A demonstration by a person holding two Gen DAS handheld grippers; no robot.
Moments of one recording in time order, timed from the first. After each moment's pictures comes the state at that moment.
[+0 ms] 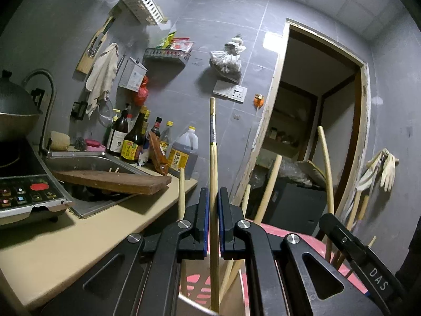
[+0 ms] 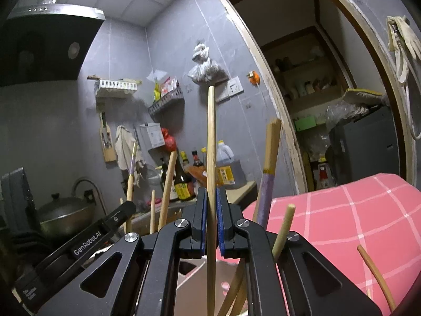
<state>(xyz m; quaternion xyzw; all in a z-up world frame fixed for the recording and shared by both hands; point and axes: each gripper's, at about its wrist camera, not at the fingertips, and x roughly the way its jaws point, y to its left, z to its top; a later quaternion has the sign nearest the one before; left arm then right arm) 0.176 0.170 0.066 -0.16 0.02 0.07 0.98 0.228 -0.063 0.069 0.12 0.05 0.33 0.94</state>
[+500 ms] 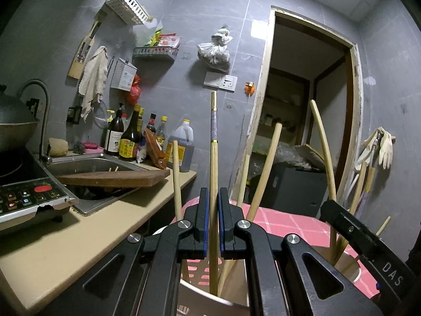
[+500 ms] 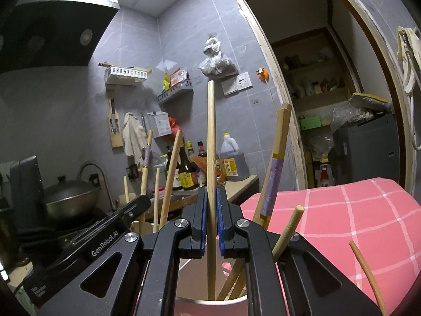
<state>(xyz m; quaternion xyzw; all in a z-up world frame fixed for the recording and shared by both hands) 0.171 0.154 0.052 -0.12 0.04 0.06 0.99 0.207 -0.066 0.067 0.09 0.05 0.34 0.93</state>
